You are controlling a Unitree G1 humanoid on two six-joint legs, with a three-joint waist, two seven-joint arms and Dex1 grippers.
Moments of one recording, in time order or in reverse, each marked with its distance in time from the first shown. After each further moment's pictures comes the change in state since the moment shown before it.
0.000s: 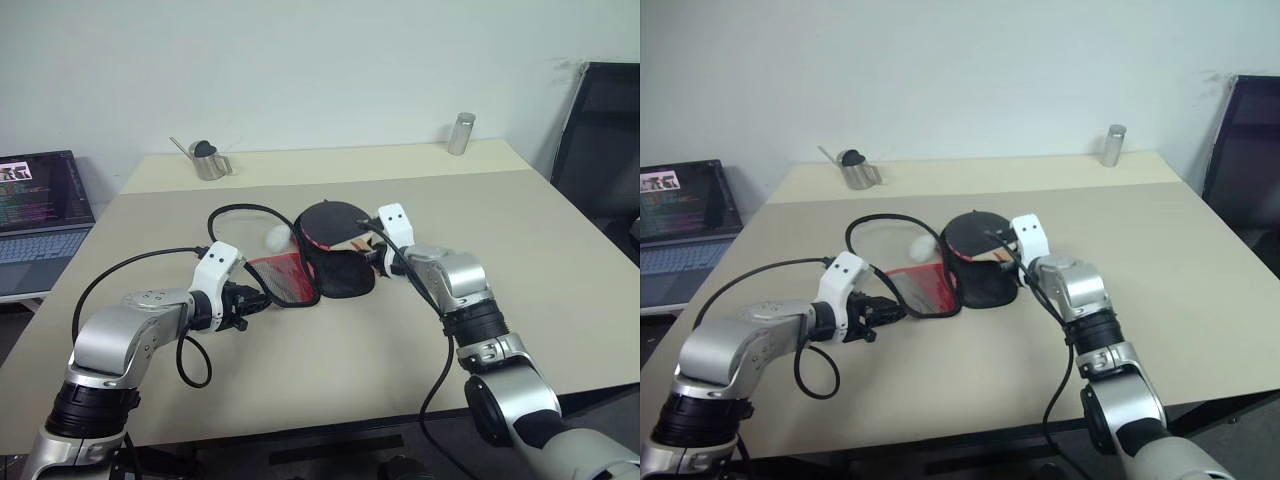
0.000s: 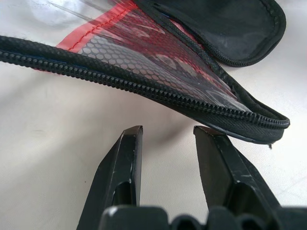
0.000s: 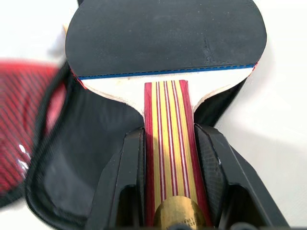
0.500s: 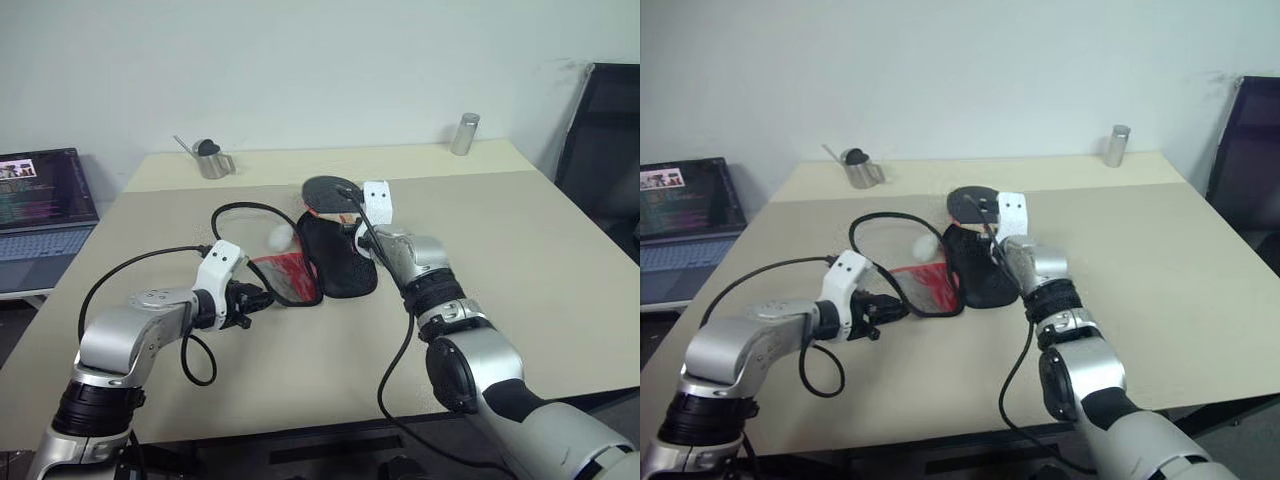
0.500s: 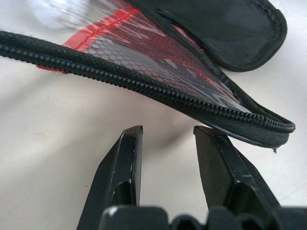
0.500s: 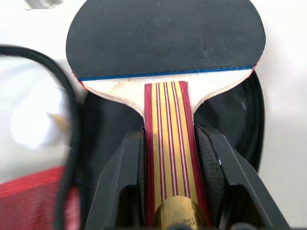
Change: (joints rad) left arm -0.006 -0.025 -0.003 0.003 0.012 -0.011 0.011; right arm -0.252 0.195 -0.237 0.569 0.032 -0.336 -0.387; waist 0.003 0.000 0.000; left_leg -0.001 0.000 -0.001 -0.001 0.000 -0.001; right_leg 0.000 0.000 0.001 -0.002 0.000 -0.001
